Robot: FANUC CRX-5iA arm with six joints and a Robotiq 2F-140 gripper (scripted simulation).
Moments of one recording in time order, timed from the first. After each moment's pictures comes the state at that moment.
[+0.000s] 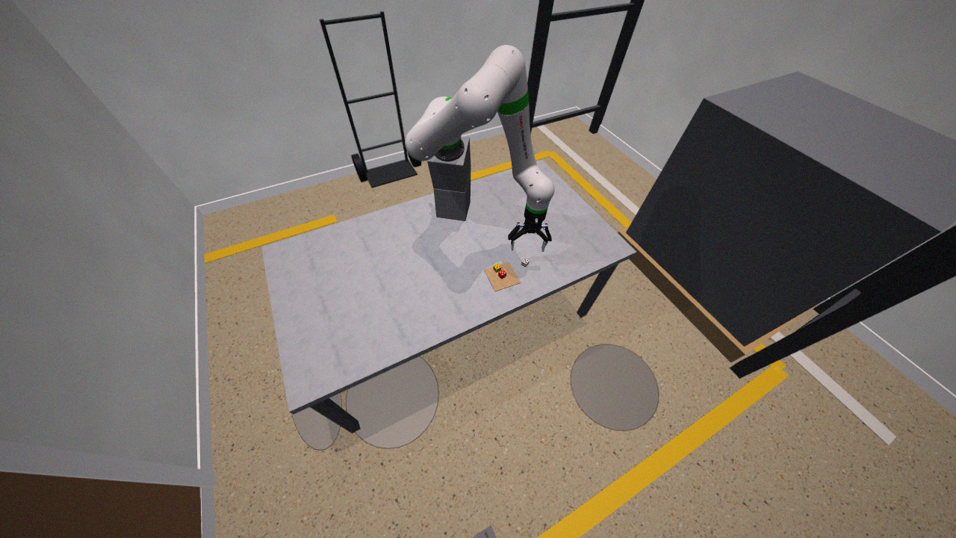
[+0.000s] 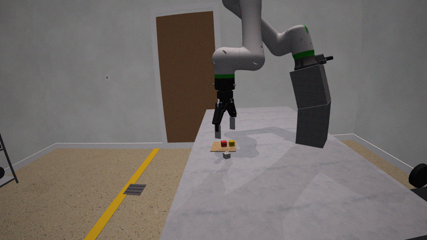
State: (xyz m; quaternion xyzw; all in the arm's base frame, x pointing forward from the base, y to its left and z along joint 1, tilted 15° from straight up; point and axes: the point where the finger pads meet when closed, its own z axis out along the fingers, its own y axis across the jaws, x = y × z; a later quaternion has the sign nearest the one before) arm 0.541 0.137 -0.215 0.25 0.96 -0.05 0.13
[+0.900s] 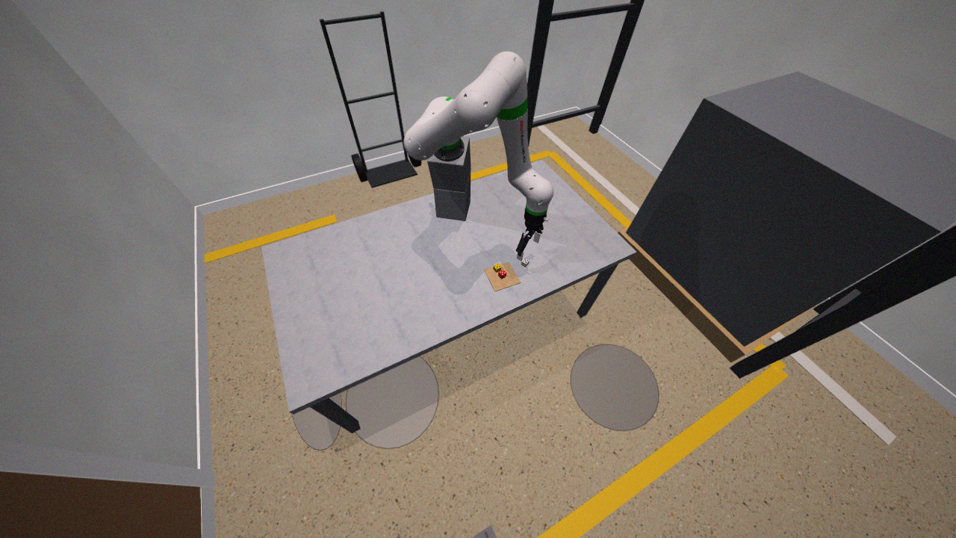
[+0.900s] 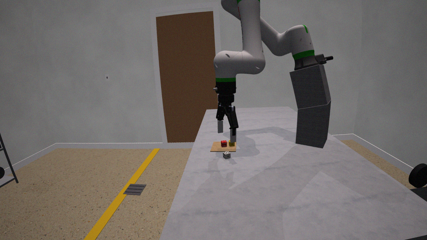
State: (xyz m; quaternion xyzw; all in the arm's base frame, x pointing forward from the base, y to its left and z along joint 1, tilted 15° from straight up) arm 0.541 0.141 -0.232 -0.20 0.97 -0.10 0.10
